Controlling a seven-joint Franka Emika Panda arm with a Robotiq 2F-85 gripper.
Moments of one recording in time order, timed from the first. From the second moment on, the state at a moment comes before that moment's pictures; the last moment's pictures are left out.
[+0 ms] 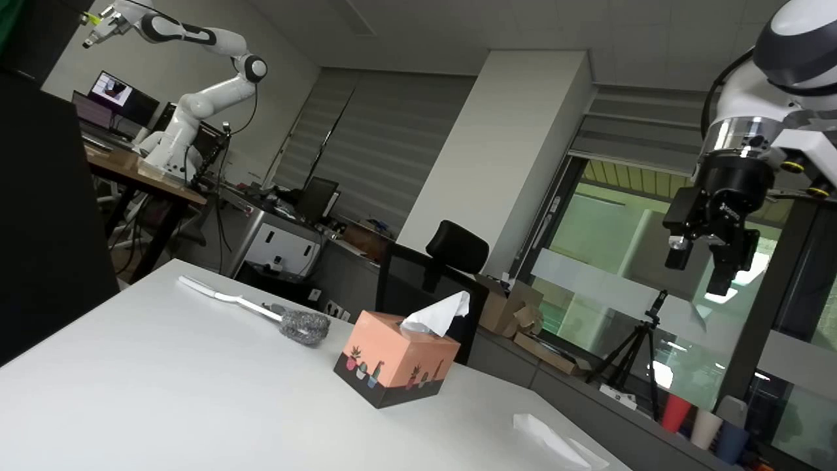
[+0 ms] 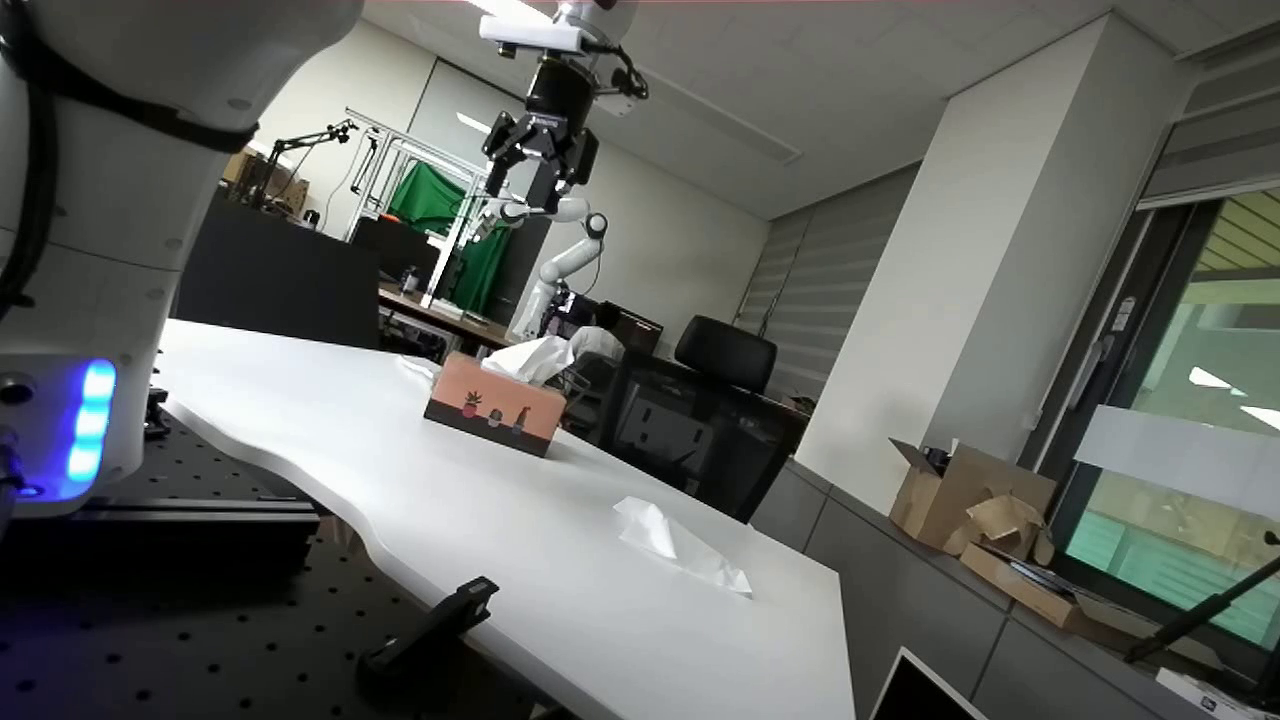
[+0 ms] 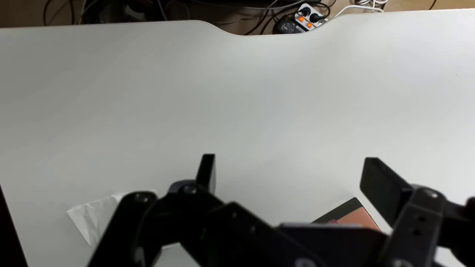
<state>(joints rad) -0.01 -0.60 0.00 -2.51 -0.02 1.89 0.00</state>
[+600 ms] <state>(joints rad) -0.01 -0.60 0.00 -2.51 -0.02 1.89 0.00</state>
